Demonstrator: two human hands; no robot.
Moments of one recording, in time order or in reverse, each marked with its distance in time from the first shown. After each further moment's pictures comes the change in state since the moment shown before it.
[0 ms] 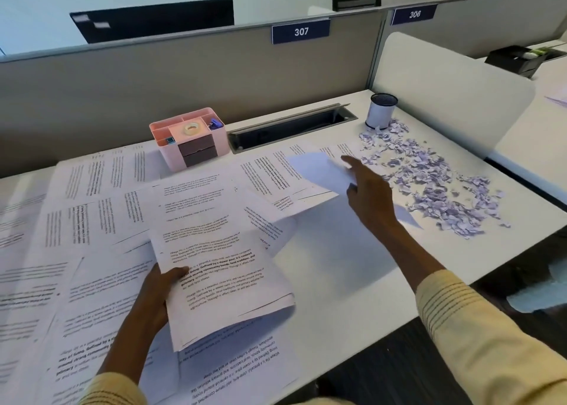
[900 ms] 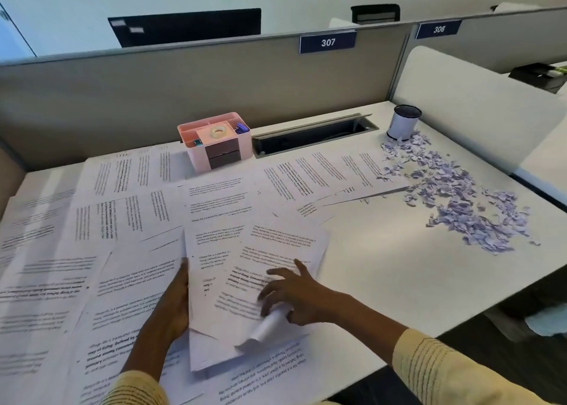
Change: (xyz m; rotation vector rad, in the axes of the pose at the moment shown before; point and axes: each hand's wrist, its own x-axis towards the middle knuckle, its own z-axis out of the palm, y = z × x) left_hand 0.013 -0.010 -0.027 -0.224 -0.113 -0.197; right_hand -0.123 -0.109 0.082 0.054 -1.030 -0.638
